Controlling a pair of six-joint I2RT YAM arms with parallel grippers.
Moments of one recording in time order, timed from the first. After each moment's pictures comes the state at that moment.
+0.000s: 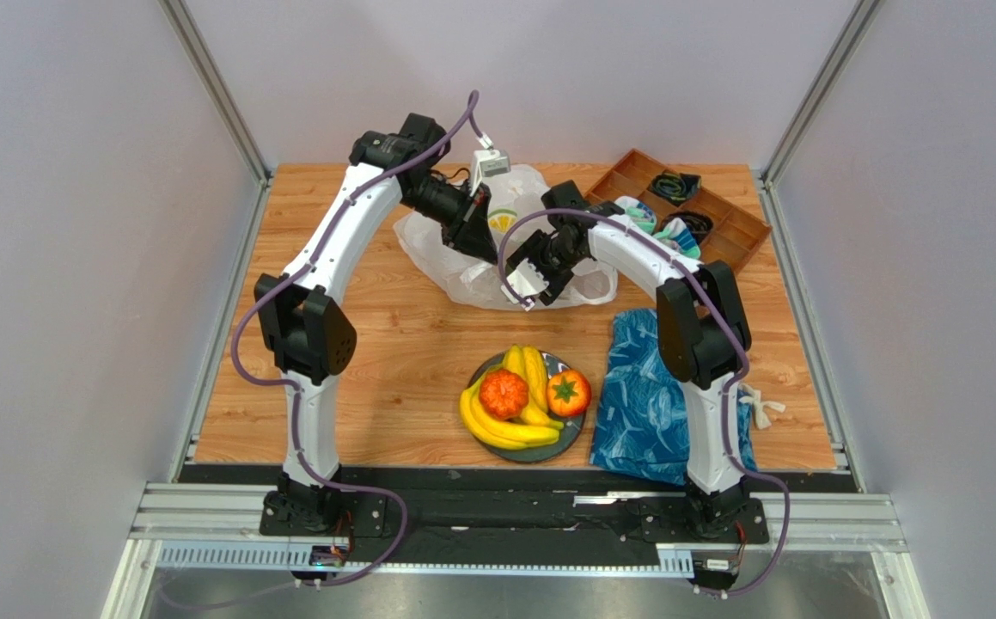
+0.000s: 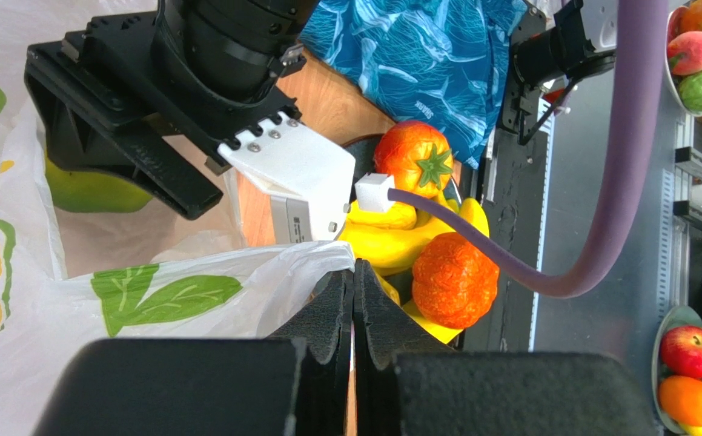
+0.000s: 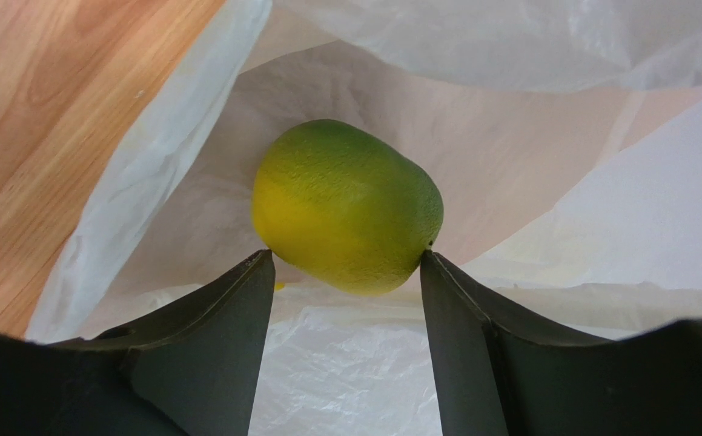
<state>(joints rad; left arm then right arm) -0.39 2.08 2.22 -1.35 1.01 0.57 0.47 2.13 1.74 -0.77 -0.44 -1.96</state>
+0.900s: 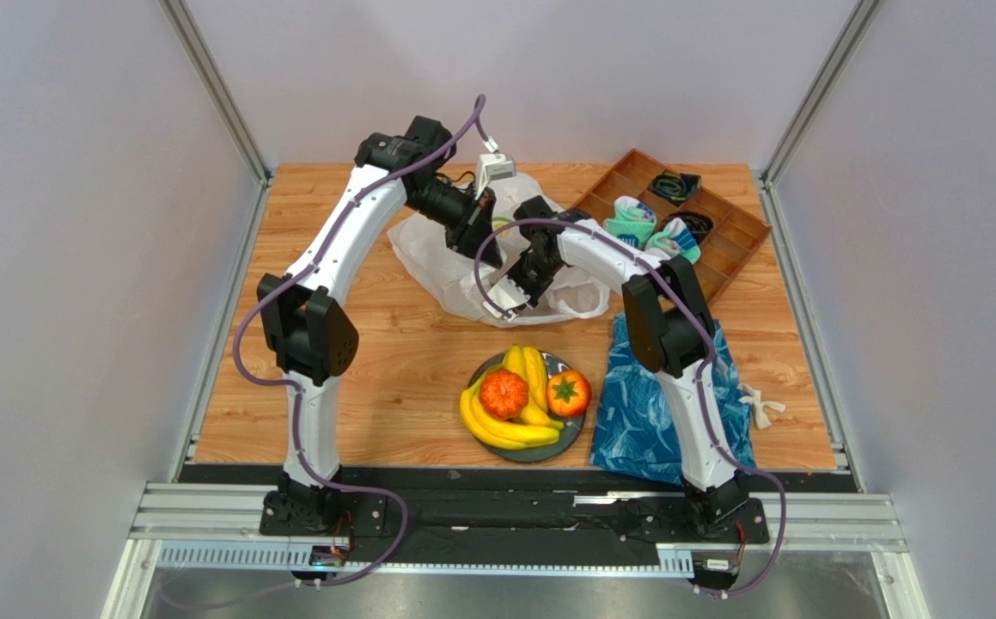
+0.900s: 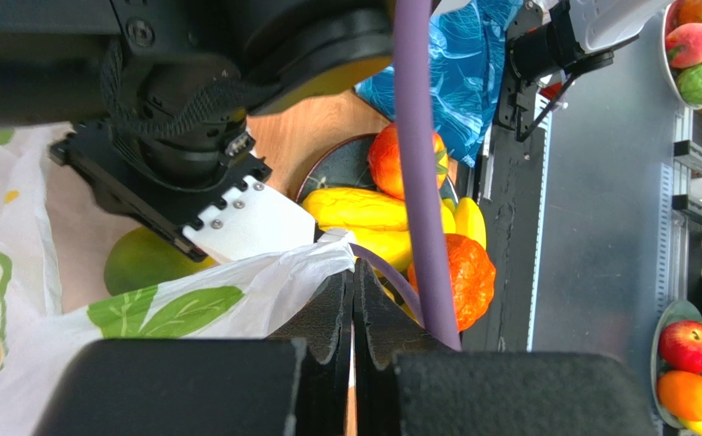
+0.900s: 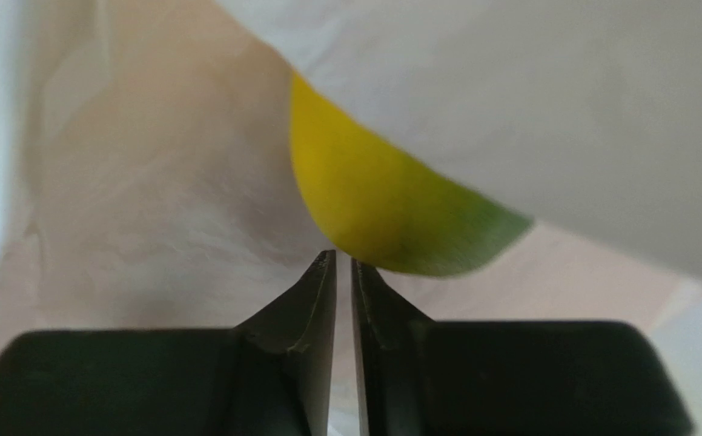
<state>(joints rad) -0.40 2.08 2.21 -1.35 1.01 0.57 0.53 2.30 1.90 -0.89 -0.43 -1.96</state>
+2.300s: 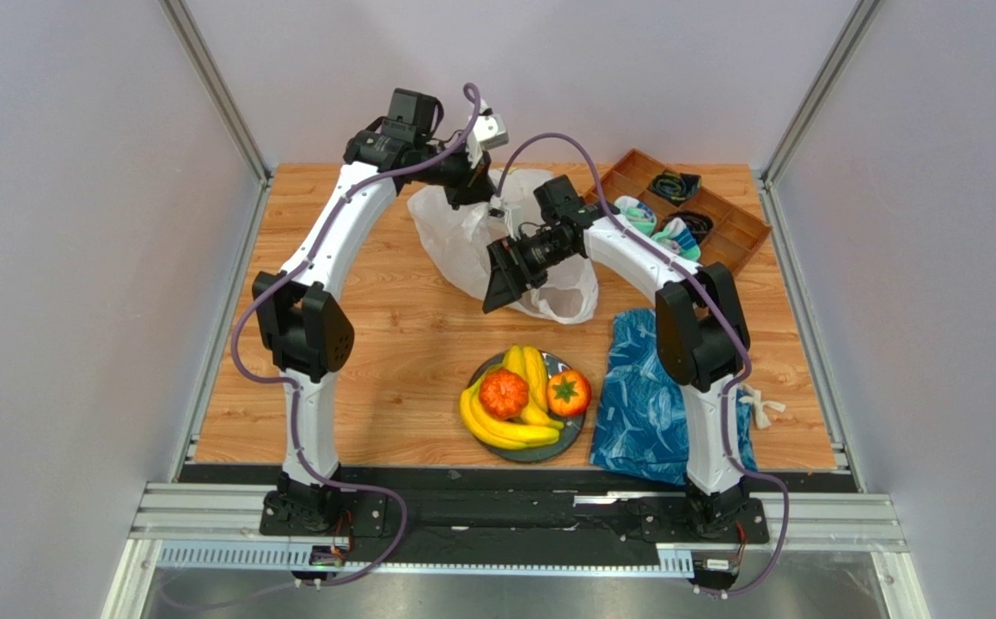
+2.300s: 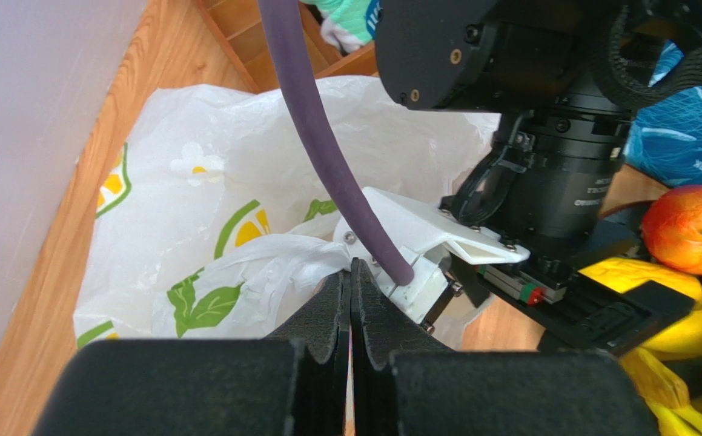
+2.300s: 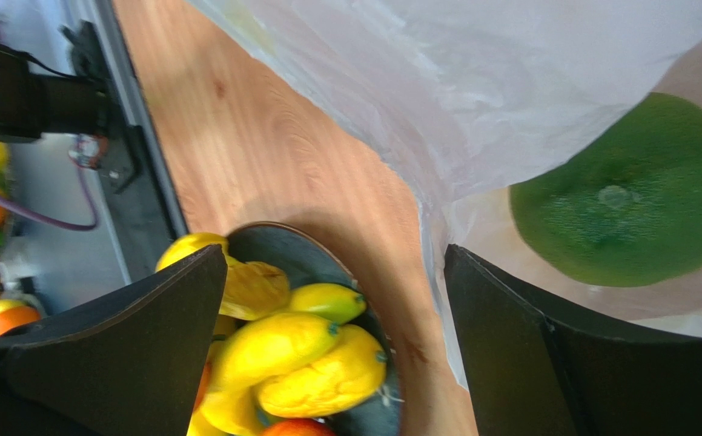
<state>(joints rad) -0.36 2.09 2.21 -0.89 0.81 0.62 0.47 2.12 1.77 -0.71 -0.85 -0.10</state>
